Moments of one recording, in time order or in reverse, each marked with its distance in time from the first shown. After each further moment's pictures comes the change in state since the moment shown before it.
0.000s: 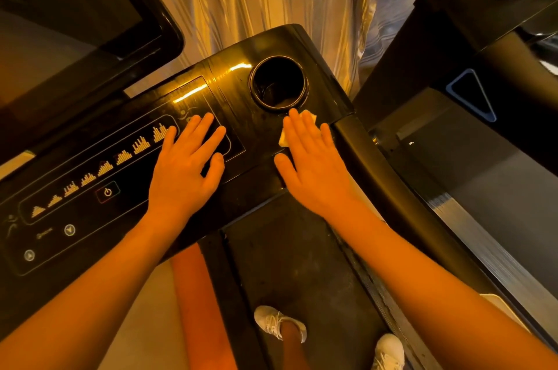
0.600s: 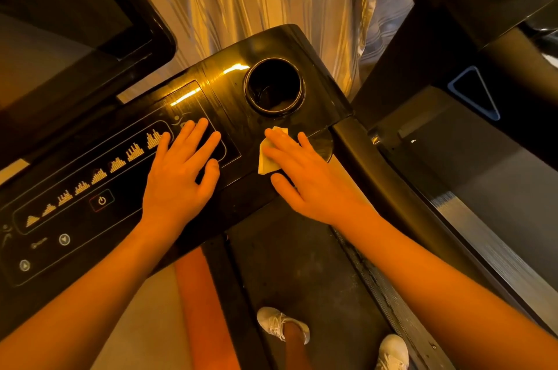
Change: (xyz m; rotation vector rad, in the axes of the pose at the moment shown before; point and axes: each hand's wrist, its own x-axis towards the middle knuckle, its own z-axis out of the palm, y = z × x) left_hand 0.000 0.002 0.001 -0.011 0.013 -0.002; right_hand 0.000 0.013 -0.001 0.171 -0.029 -0.278
